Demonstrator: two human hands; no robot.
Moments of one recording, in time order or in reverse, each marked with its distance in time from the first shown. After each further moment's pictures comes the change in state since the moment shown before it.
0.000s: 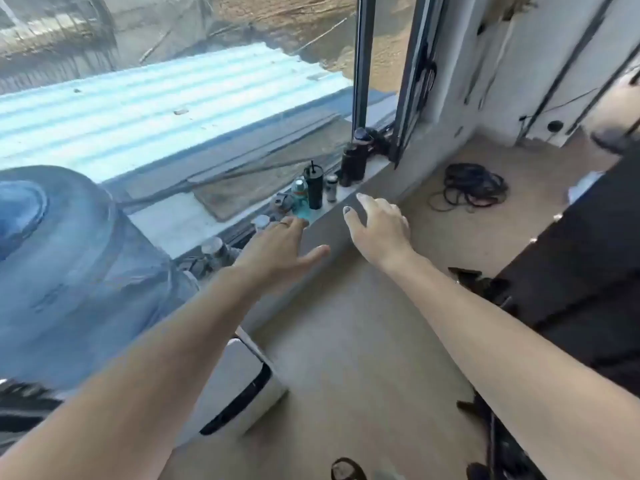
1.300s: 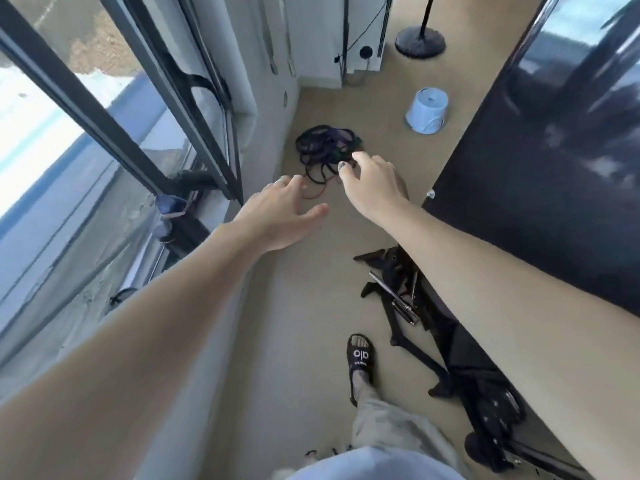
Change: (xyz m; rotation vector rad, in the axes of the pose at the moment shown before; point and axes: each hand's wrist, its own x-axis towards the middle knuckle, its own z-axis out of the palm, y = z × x) left_hand 0.542 0.253 0.044 0.018 -0.271 0.541; right_hand 0.361 0.323 -0.156 -0.019 0.246 0.641
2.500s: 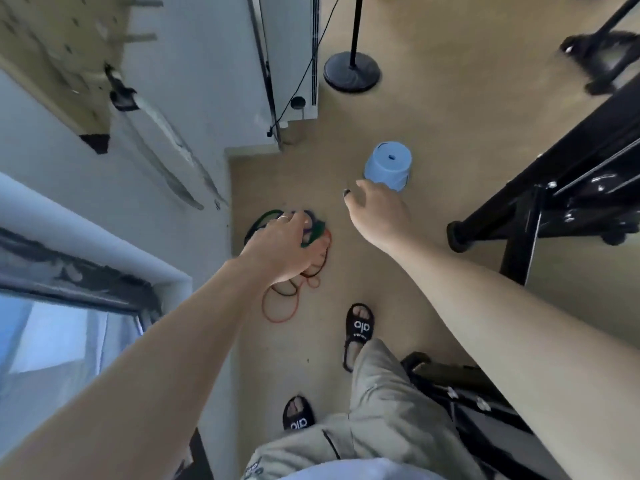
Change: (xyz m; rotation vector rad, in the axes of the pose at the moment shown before) left_hand 0.729 -0.038 -0.139 0.019 -0.265 0.188; right_hand 0.682 0.018 -0.064 0.026 0.017 0.283
